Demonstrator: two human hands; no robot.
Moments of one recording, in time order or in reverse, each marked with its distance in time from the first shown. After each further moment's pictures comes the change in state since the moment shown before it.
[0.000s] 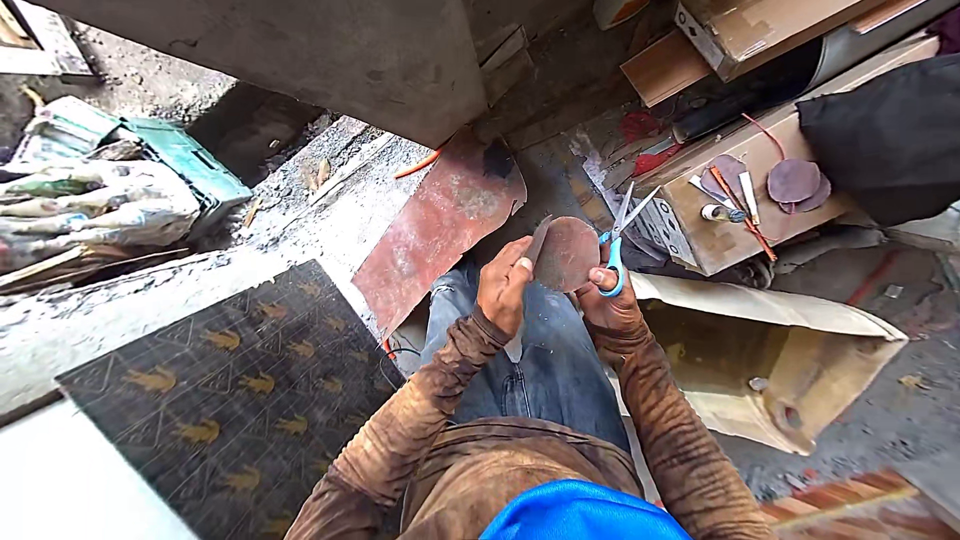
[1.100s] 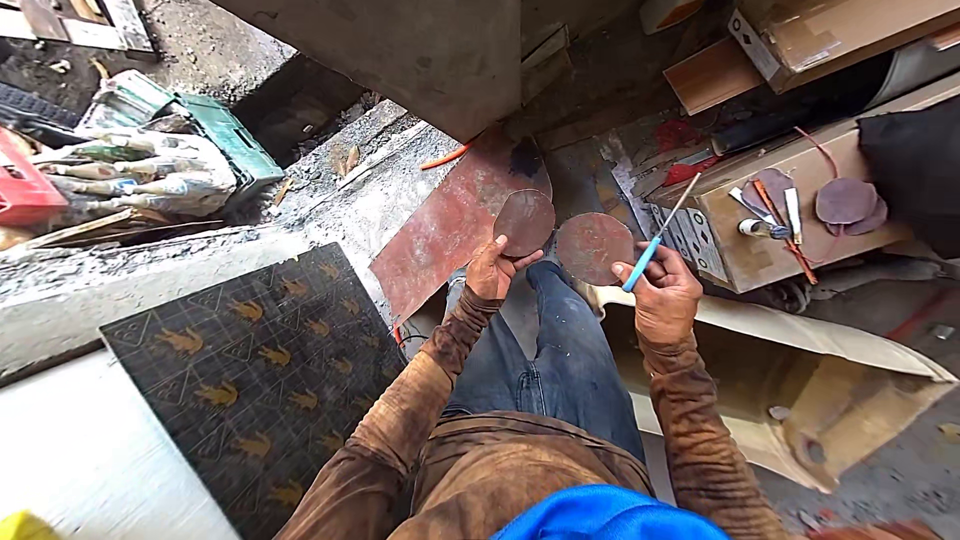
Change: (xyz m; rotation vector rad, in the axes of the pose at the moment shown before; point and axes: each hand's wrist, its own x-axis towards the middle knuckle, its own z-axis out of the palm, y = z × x) left_hand 0.011 -0.054 -0.043 -0.904 0.165 -0.267; right_hand -0.007 -0.021 0.018 -0.903 0.239 -0.237
